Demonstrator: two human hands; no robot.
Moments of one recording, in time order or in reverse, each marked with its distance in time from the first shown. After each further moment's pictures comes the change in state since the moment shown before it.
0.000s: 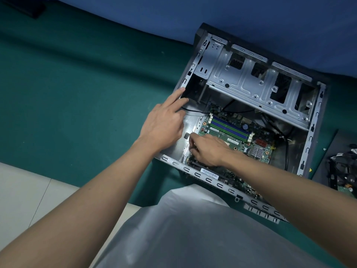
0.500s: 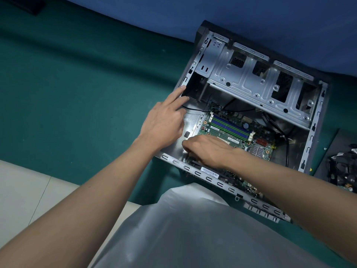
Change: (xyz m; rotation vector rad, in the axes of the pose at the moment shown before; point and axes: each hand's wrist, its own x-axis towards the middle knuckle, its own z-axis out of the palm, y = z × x) left_hand 0.001 0.000 0.000 0.013 -0.014 0.003; right_hand -0.007 -0.008 -0.010 -0.215 0.055 -0.328
